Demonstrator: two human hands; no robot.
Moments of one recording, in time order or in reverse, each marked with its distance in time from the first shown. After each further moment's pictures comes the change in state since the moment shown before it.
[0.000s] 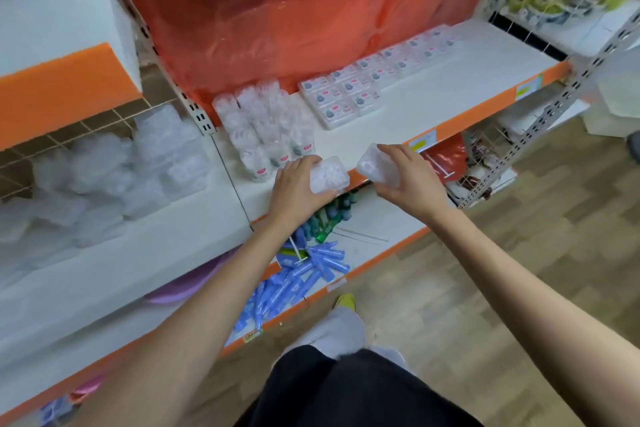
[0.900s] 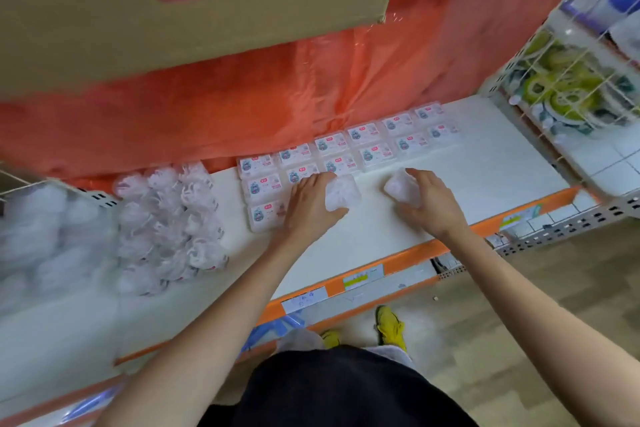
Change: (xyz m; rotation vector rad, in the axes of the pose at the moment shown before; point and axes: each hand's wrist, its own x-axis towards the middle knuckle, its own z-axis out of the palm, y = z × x) left_hand 0.278 0.084 0.122 -0.025 0.009 -0.162; right_hand 0.248 0.254 -0.063 -0.050 -0.241 0.117
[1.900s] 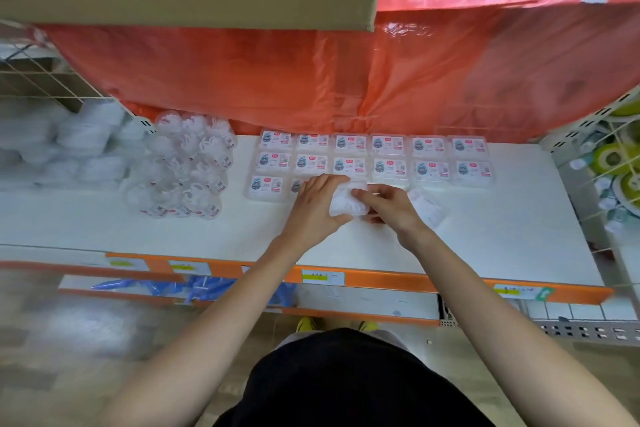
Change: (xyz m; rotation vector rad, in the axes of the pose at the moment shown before) left_hand -0.016 0.055 0.035 -0.010 0.234 -0.131; right_hand 0.042 -0.039 -0.007 0.849 -0.516 0.170
